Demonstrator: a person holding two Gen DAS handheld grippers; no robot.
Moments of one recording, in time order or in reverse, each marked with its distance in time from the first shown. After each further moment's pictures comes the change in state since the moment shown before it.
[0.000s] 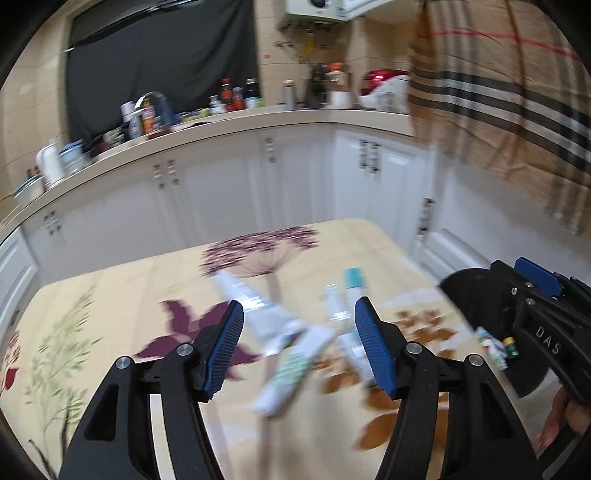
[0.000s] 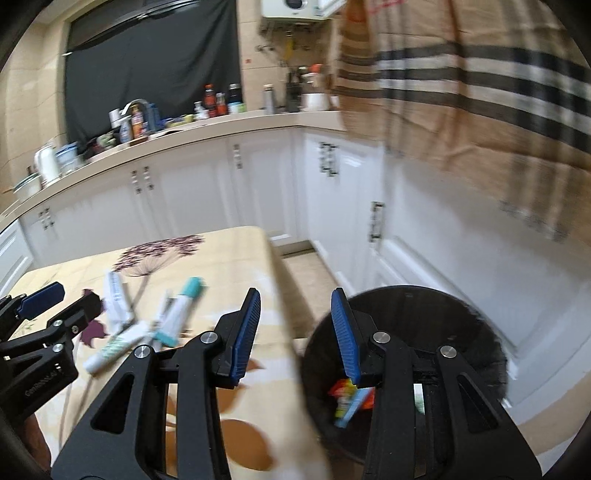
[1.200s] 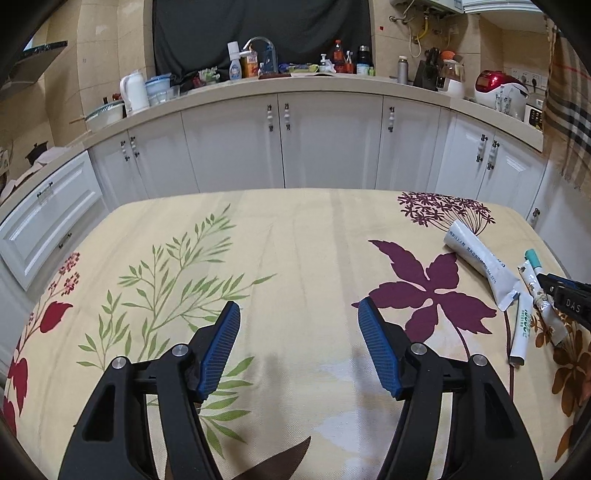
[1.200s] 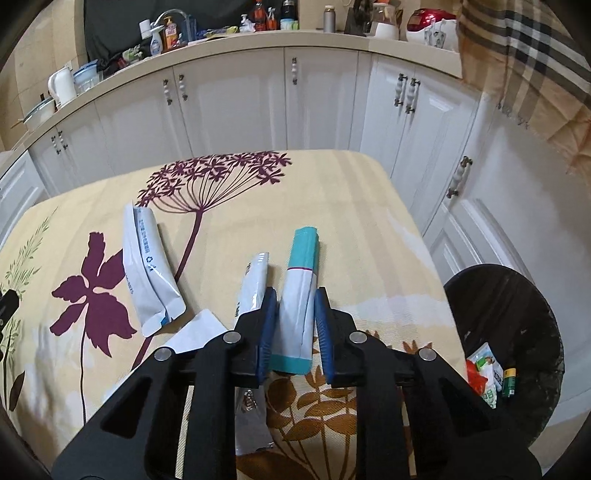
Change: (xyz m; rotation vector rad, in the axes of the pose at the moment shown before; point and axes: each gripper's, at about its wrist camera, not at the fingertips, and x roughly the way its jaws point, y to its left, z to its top) left arm 0.008 0.167 -0.049 -0.210 0.136 0.223; right arm 0.100 0.107 -0.002 -0.138 0.325 0.071
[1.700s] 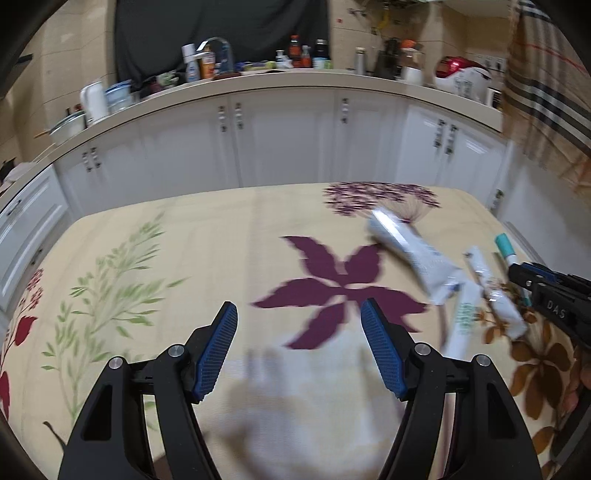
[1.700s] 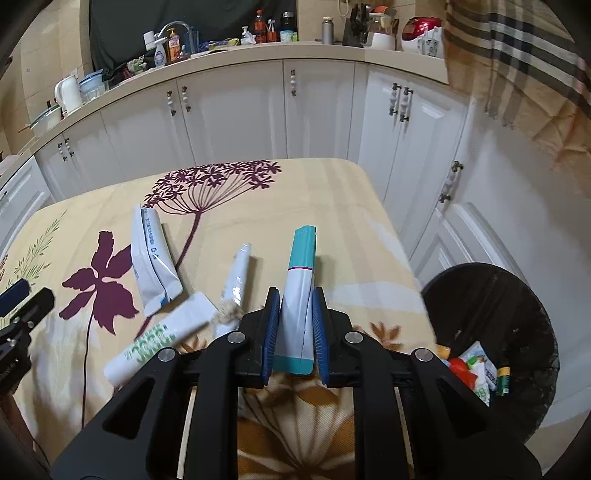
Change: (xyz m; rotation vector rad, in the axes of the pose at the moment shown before) left arm -0.006 -0.064 0.001 0.087 0.015 -0.126; right arm -0.029 -0.019 -0.014 0.008 -0.053 0.009
